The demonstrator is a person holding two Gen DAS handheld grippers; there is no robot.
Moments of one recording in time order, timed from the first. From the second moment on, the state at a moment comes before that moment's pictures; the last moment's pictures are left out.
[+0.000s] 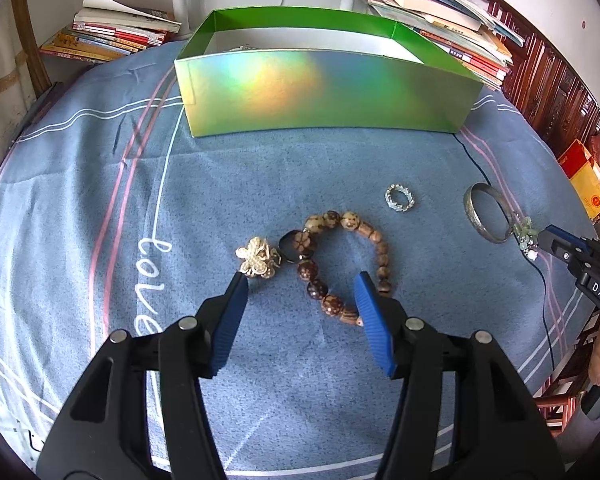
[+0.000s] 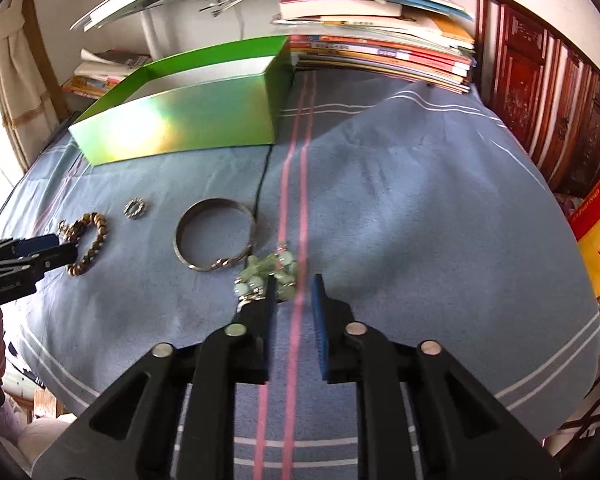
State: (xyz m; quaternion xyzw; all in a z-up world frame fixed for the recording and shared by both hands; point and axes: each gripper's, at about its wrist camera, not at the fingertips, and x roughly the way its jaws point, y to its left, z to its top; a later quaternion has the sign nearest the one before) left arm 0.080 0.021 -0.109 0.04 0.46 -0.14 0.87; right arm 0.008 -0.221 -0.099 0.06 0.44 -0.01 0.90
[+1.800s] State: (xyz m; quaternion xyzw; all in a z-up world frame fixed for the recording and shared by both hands) left arm 0.083 0.010 -0.112 0.05 0.45 -0.12 0.88; right arm 0.022 -0.201 -0.108 0.05 0.44 -0.01 0.90
